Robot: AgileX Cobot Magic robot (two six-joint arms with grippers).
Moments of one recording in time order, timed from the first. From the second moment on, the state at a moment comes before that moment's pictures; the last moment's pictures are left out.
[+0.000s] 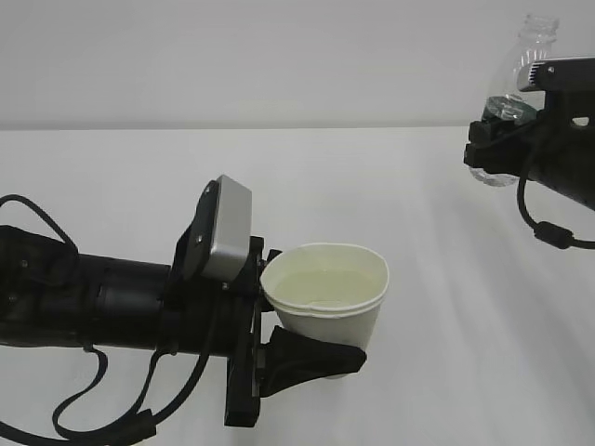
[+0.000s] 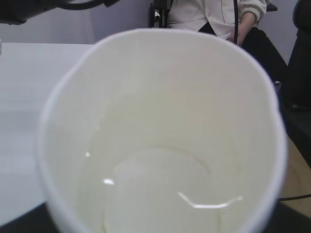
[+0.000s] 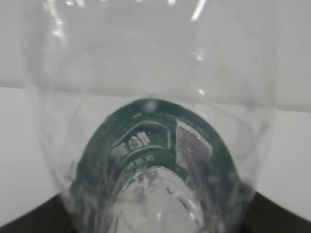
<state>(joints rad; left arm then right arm) -0.61 1.86 -0.71 1.09 -1.07 -0.47 0.08 1.78 -0.80 -0.08 -0.61 0.03</state>
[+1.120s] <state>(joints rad) -0.61 1.86 -0.71 1.07 -1.07 -0.47 0.08 1.90 -0.79 -0.05 -0.71 0.00</state>
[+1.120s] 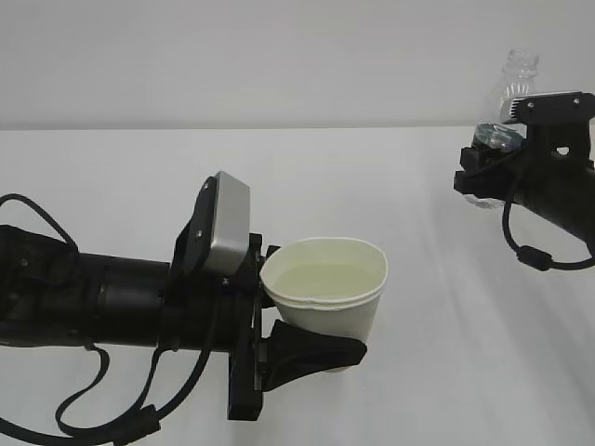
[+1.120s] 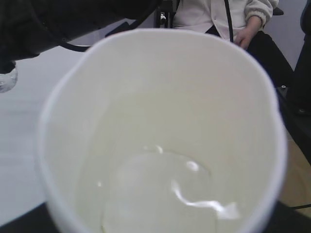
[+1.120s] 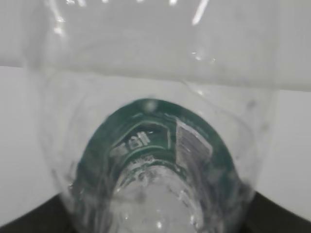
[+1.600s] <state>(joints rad) -0.61 1.86 -0.71 1.06 -1.07 -0.47 0.08 1.96 -0.79 -0.05 -0.76 0.00</state>
